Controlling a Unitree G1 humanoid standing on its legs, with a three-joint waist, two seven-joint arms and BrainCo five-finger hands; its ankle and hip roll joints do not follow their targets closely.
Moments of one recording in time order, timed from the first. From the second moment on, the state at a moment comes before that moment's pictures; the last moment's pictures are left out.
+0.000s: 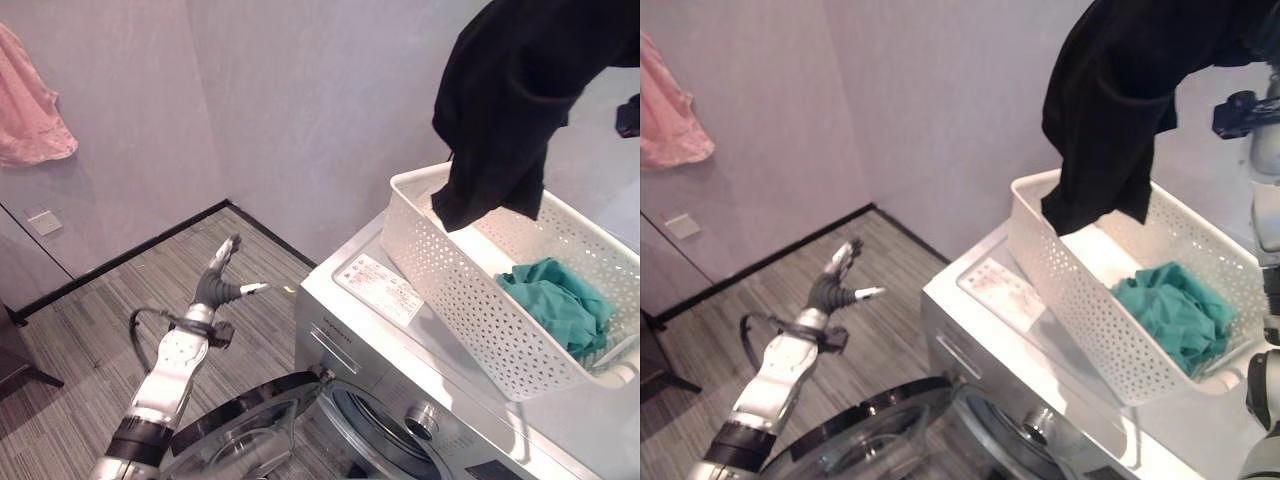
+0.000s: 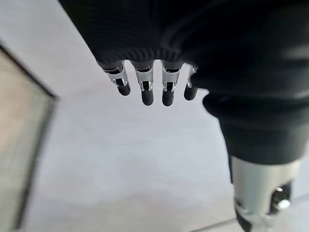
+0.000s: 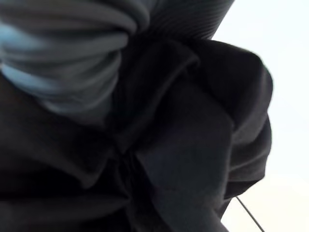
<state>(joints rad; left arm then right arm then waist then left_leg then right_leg) -0.21 0.45 -0.14 0.06 -0.10 -0.05 0.06 -0.93 -1.02 0.16 0.27 0.02 0.02 -0.31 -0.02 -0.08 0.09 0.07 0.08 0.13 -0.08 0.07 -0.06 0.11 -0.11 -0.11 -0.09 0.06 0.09</state>
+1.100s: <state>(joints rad) -1.10 0.14 -0.45 0.54 -0.36 0.01 0.24 -1.07 -0.76 0.34 0.20 0.11 0.06 -0.30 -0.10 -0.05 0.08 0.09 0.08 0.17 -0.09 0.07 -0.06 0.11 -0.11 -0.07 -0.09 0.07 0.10</state>
